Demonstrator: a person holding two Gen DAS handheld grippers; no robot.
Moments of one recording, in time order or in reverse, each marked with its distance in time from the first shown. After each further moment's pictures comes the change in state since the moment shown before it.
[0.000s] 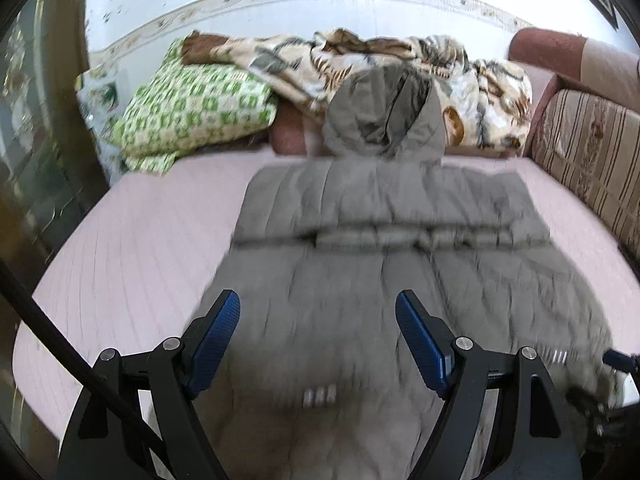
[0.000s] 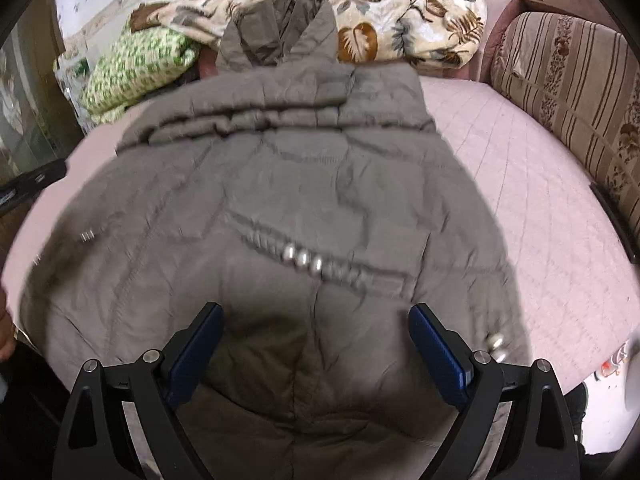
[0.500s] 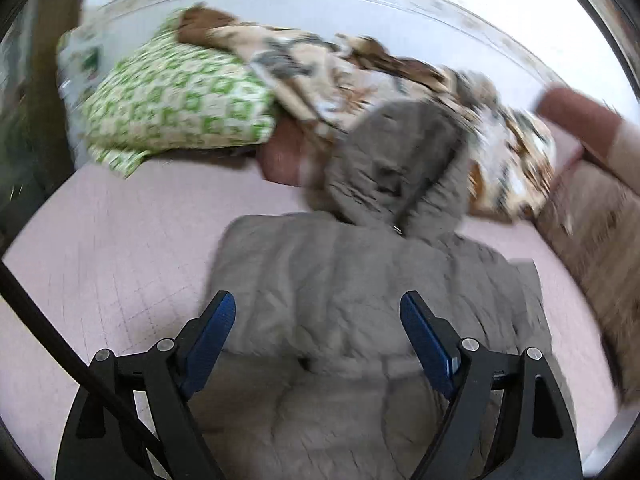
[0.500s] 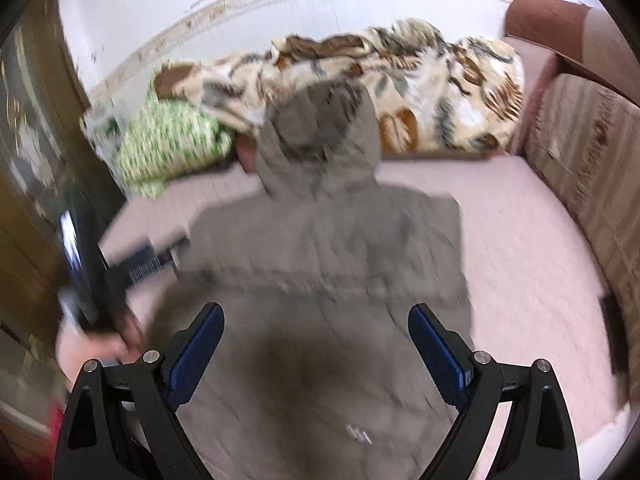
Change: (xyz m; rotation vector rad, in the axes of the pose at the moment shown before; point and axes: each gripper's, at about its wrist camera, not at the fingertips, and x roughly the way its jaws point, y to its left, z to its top) left arm 0.103 0.053 0.095 -0.209 0.004 -0.100; right arm -0.059 0.027 0.205 0.032 -0.079 0.165
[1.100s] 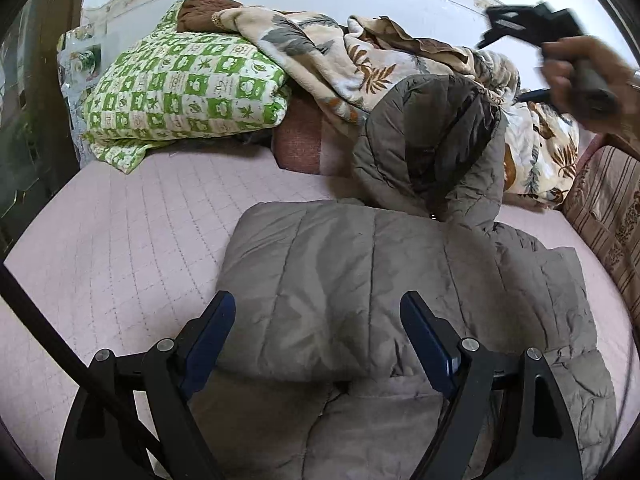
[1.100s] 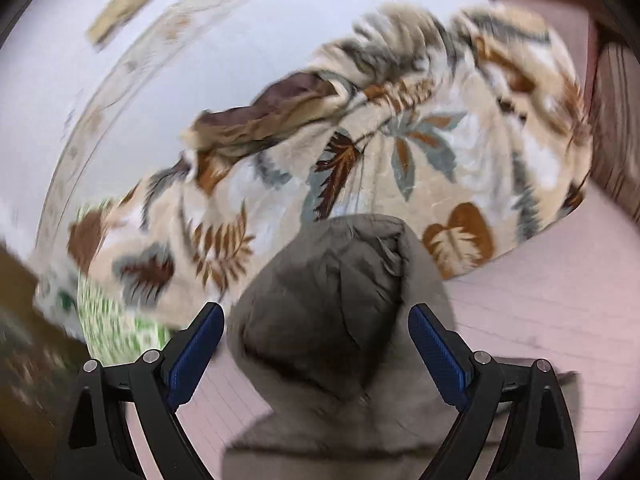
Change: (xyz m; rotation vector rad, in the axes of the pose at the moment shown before) left arm 0.052 0.008 -0.010 0.071 0.020 0.045; right arm 0.246 -0.034 0.283 0.415 -0.069 0.003
